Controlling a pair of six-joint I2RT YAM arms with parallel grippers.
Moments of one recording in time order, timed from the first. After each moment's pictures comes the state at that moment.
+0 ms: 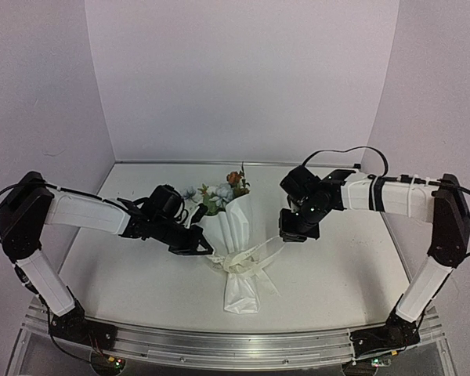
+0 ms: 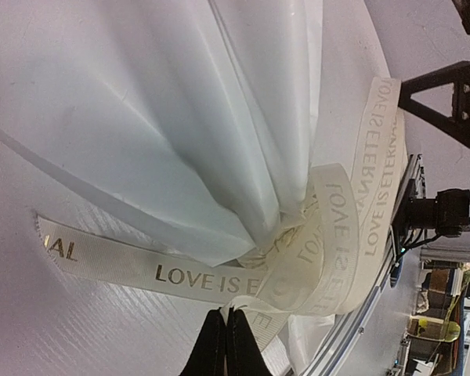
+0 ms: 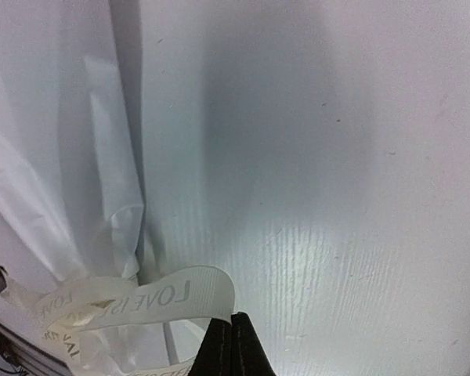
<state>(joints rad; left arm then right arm) -0.76 1.66 0.89 -0.07 0.50 -0.58 0.76 1.71 1.27 -0.75 0.00 0.78</state>
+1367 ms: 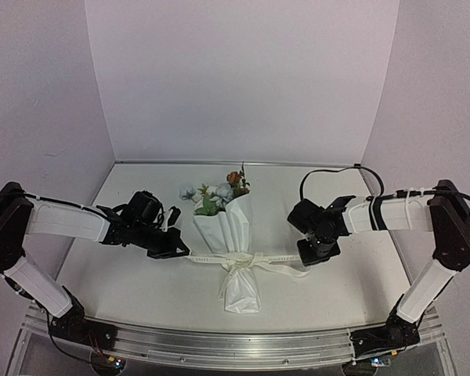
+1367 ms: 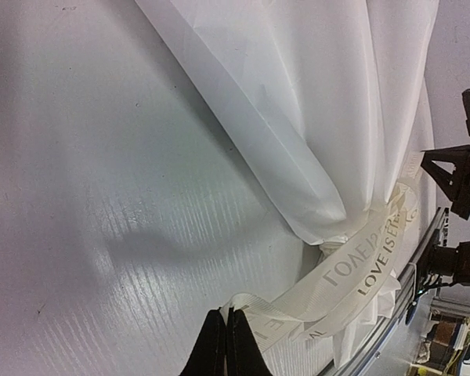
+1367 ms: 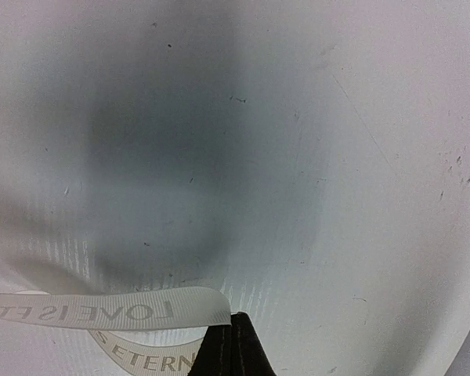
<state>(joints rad) -0.68 1.50 0.72 -0.09 0.36 -0.65 0.78 1.67 1.00 -0.74 0.31 0.54</state>
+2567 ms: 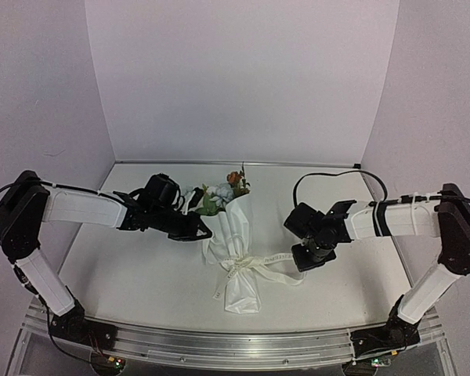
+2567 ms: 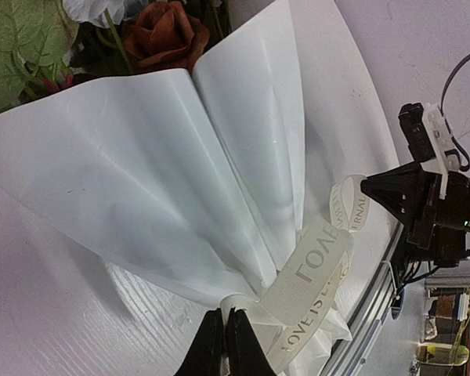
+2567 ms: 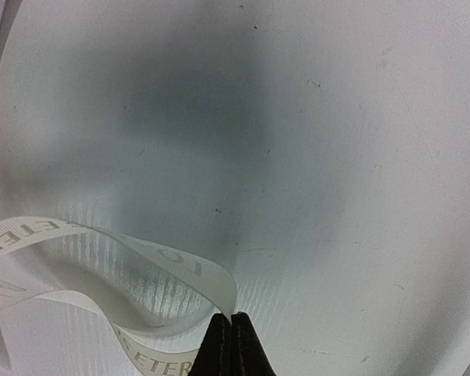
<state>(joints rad) -0.72 1.64 0.93 -0.03 0.44 -0.54 0.85 1.62 0.98 -0.70 0.26 0.55</state>
